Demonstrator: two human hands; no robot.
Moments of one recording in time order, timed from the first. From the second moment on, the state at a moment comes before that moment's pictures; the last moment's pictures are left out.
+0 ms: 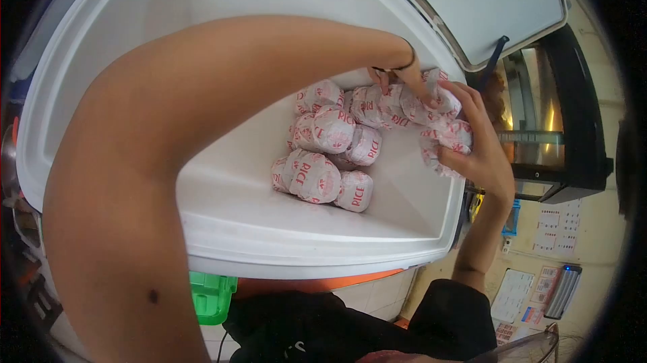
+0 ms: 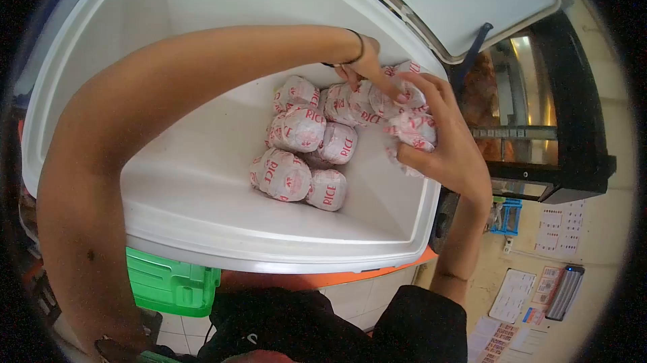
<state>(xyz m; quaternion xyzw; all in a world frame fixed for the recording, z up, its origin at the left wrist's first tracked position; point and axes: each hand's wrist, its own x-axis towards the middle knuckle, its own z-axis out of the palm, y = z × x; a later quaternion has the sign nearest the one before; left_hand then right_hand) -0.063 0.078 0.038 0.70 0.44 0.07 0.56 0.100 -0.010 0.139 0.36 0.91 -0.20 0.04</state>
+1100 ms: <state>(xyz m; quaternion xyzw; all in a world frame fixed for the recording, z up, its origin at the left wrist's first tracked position) -0.074 0.029 -0.130 0.33 0.56 0.24 0.72 0.156 -0.007 0.095 0.47 0.86 -0.11 -0.15</state>
